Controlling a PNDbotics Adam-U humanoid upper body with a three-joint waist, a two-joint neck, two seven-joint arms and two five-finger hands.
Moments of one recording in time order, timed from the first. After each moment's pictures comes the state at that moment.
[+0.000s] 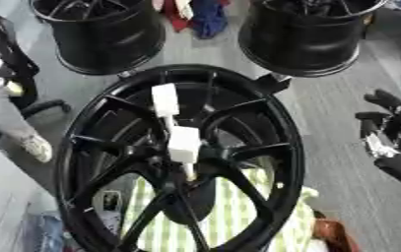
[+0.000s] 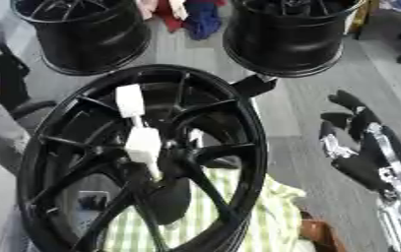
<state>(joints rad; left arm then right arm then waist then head) -0.50 0.89 -0.02 -1.36 -0.63 -0.02 -0.65 -0.05 -0.30 -0.05 -1.76 0.09 -0.20 0.10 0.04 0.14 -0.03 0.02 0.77</state>
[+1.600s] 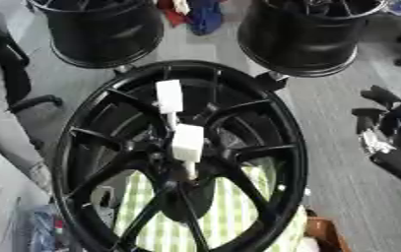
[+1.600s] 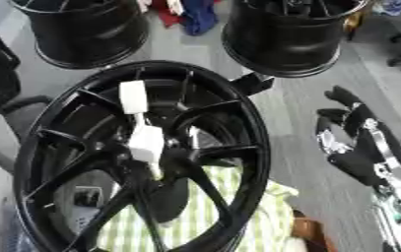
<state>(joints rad) -0.25 0.47 0.19 -1.50 -0.13 -0.04 0.22 -0.06 -0.29 -0.06 -1.76 0.09 -0.20 0.09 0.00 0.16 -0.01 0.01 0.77</state>
